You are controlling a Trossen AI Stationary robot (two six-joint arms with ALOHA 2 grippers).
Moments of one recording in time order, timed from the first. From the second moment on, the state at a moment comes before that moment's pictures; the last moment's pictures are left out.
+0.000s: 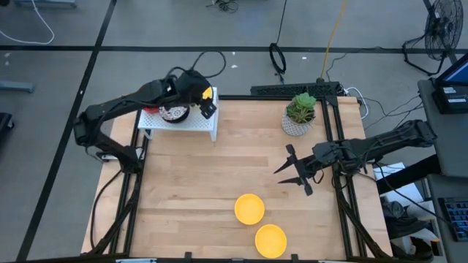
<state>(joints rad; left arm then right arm) 0.43 1.46 1.46 -0.80 -0.29 -0.14 0.23 0.88 0.57 -0.03 -0.10 -0.20</state>
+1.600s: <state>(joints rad) -0.23 2.04 1.46 -0.52 0.01 -0.58 0.37 1.20 0.57 -0.04 0.00 0.07</state>
